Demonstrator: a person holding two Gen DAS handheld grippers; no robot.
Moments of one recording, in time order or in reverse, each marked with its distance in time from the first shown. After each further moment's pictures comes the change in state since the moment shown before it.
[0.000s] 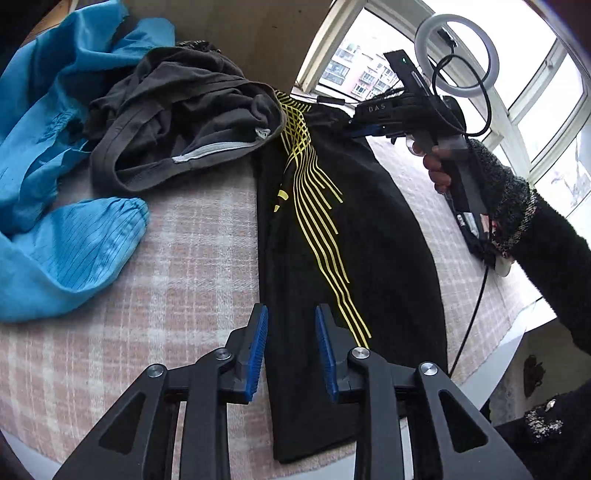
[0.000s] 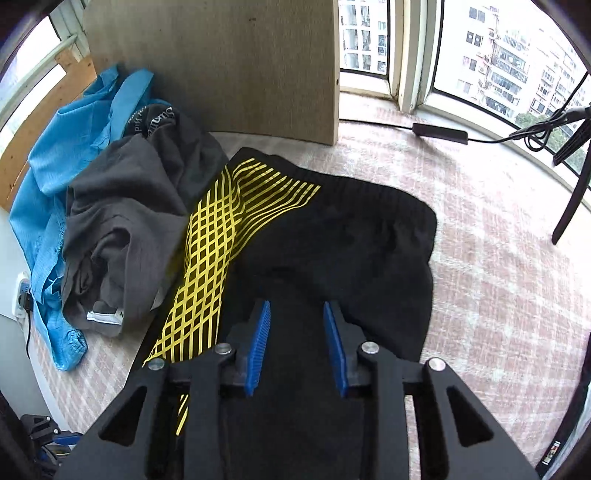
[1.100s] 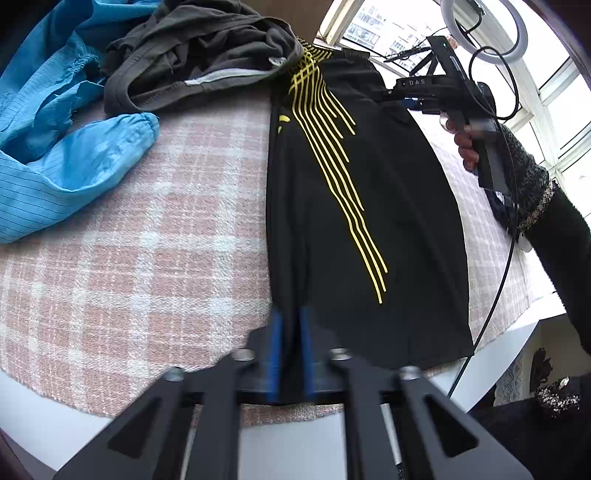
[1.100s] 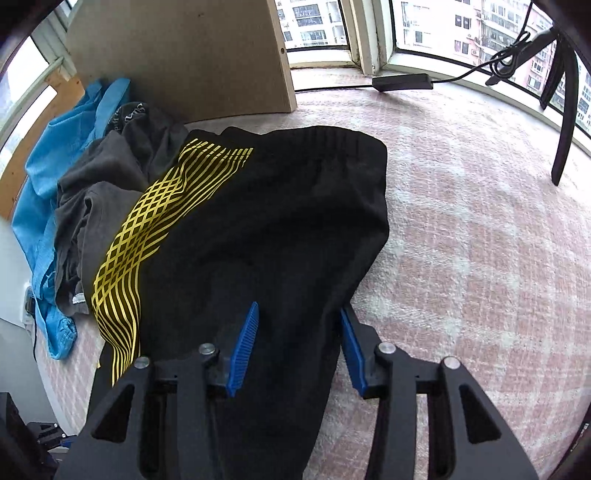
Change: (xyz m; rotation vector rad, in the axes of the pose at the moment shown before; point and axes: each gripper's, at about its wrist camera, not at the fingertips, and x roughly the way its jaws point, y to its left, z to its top) left arm -0.003 -0.013 -0.052 -0.073 0.144 0.093; right arm 0.008 -0.053 -0.042 0.065 -0.023 0.025
